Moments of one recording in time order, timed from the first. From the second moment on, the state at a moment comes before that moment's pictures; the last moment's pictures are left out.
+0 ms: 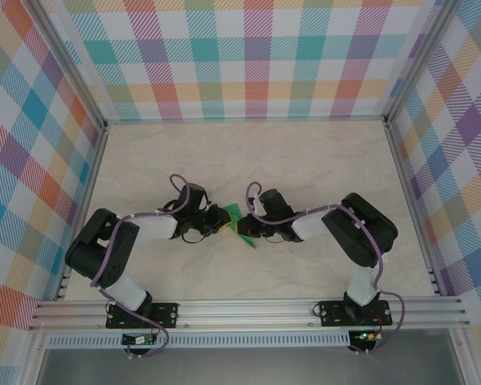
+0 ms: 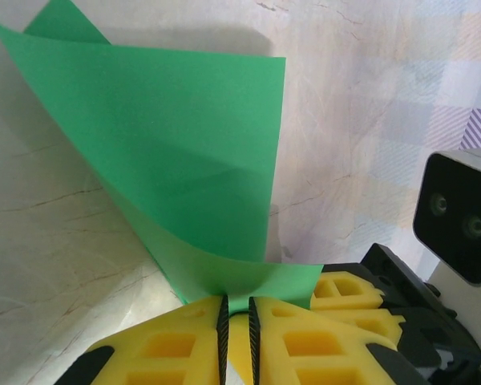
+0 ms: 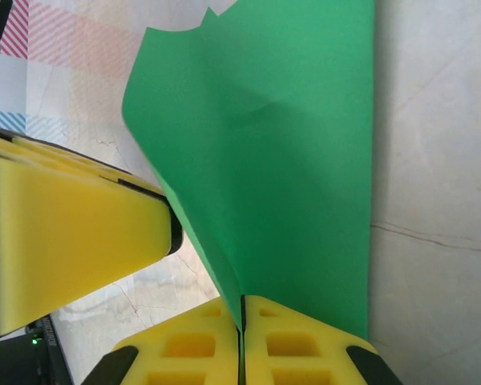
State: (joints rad) left arm -0.49 1.61 0.66 0.11 0.50 -1.02; right arm 0.72 1.84 0.75 0.35 -0.51 0.80
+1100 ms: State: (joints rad) left arm -0.50 1.71 0.65 0.21 0.49 -0.96; right arm 0.67 1.89 0.77 0.36 -0.64 0.89
